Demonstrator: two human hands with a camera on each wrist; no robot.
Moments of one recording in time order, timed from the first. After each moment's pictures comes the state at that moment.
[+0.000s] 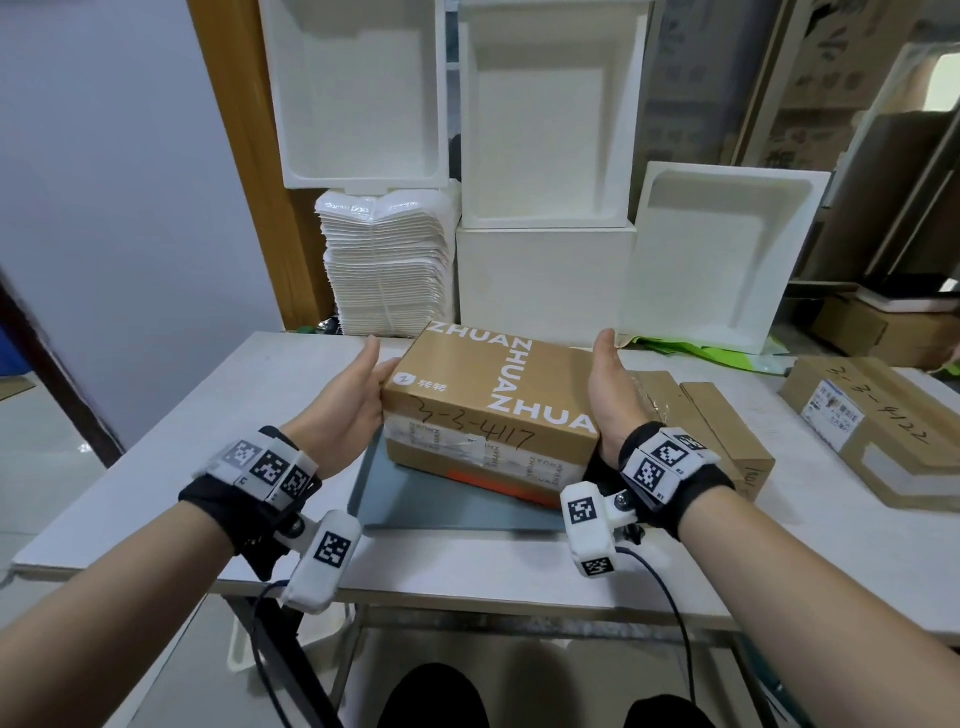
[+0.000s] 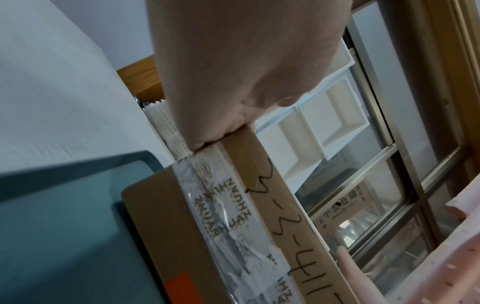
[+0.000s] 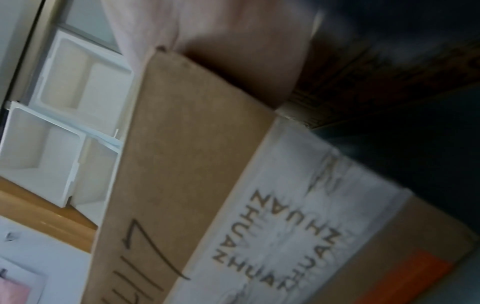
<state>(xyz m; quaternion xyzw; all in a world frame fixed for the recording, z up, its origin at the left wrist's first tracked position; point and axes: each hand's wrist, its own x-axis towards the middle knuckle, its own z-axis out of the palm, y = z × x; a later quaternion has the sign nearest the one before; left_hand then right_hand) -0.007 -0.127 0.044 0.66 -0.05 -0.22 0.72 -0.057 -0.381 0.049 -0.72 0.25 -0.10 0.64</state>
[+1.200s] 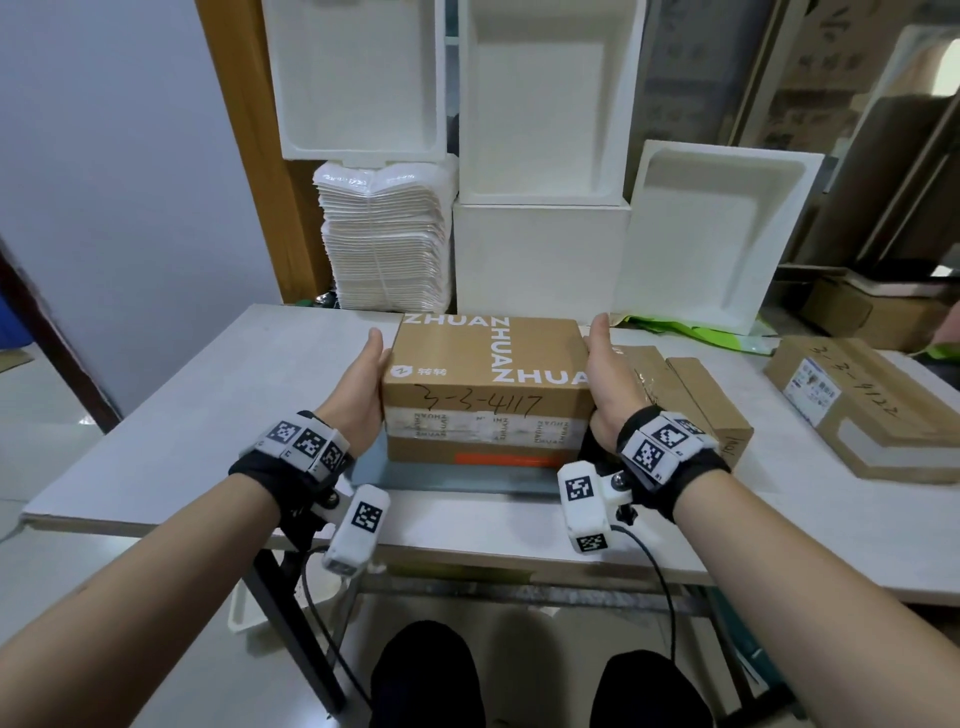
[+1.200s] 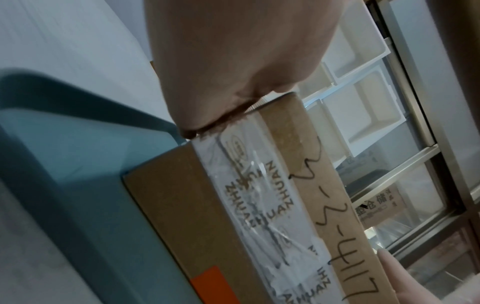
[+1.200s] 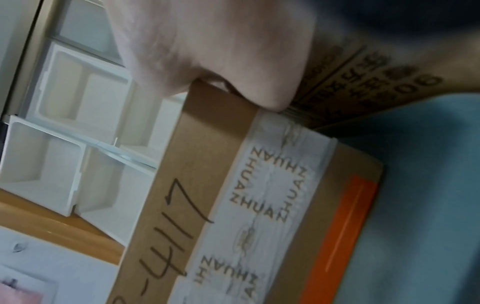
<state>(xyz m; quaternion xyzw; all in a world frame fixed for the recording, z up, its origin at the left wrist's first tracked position) -0.017 -0.147 0.018 0.62 0.02 -0.19 0.76 -0.040 -0.405 0.006 -0.66 0.25 -0.09 0.70</state>
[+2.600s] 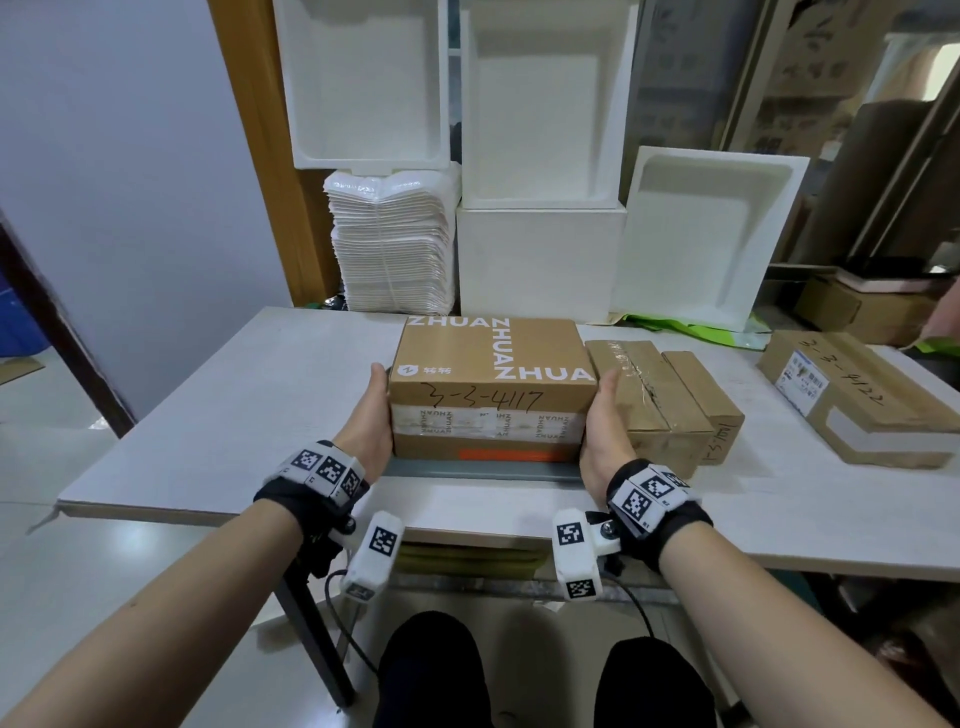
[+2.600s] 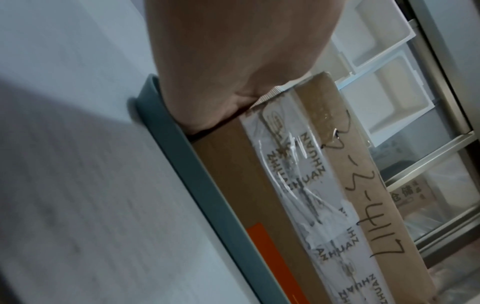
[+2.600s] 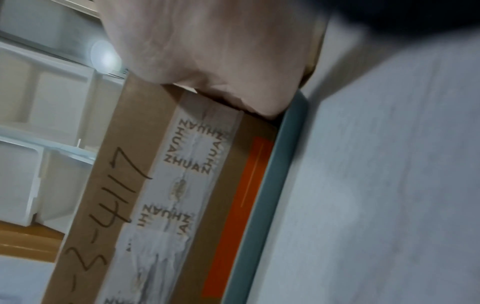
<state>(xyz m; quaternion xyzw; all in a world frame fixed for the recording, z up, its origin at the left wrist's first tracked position) -0.038 -0.140 -0.014 0.65 0.03 -0.16 0.74 -0.106 -0.369 -0.011 -0.59 0.26 -0.06 0.76</state>
